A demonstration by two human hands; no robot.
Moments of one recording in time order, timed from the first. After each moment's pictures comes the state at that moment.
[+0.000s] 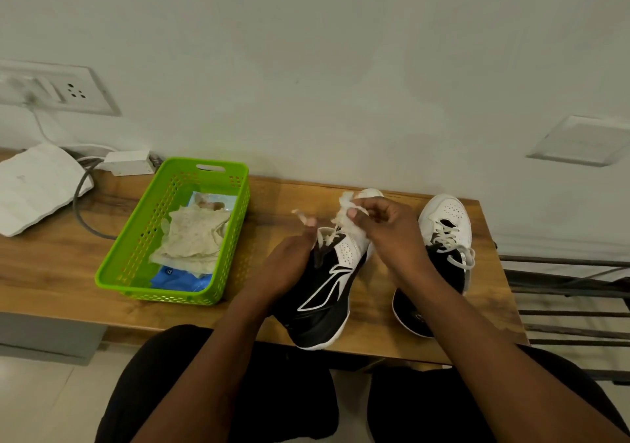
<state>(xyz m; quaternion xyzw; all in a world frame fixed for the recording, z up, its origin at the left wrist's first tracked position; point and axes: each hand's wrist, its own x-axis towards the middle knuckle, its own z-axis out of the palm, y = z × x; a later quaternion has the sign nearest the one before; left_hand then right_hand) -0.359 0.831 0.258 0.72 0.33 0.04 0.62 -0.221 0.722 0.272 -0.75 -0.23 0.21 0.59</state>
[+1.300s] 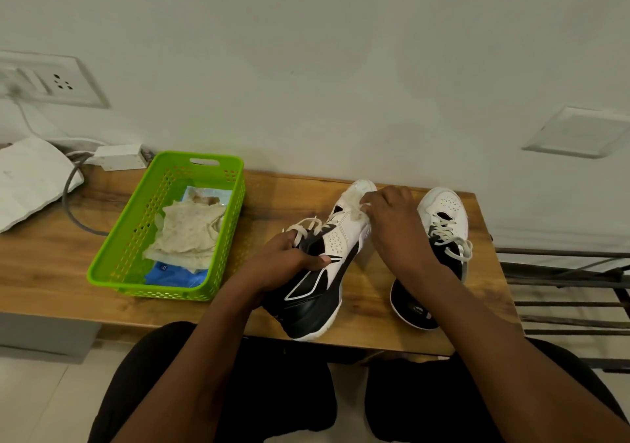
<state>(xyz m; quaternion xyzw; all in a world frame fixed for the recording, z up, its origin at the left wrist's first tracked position) -0.366 0.848 0.242 0.67 0.30 -0.05 0.67 -0.203 0.712 0.253 -0.87 -0.46 -0.06 0.19</state>
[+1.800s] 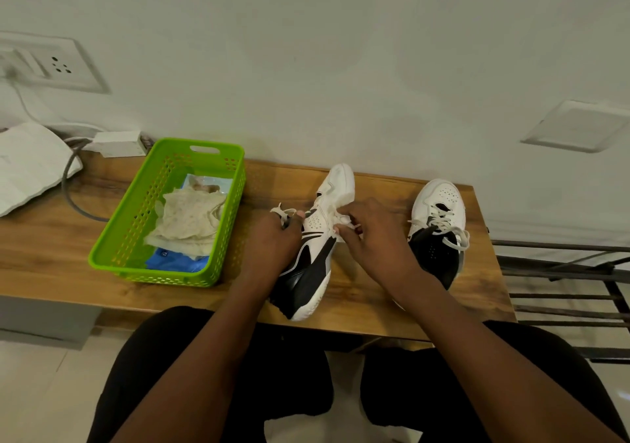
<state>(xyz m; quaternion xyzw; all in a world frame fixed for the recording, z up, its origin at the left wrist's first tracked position) -0.356 0.840 0.243 0.75 0.45 0.13 0.47 -0.242 0.709 0.248 -0.84 -0.45 0.03 0.30</state>
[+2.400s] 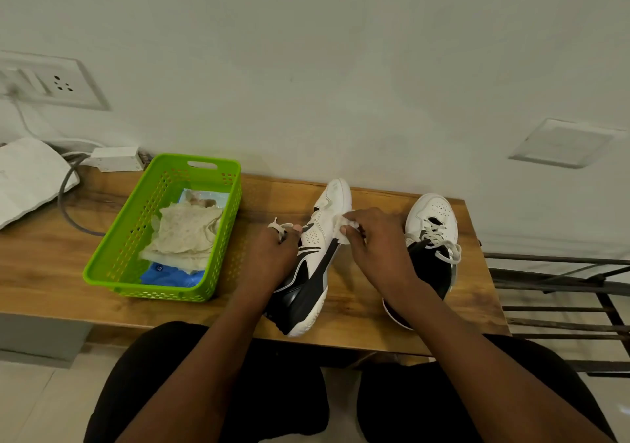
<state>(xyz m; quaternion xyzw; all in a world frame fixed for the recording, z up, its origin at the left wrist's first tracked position) -0.354 0.839 0.243 0.72 0.44 0.13 0.51 -0.230 0.710 0.248 -0.85 -0.42 0.00 0.33</state>
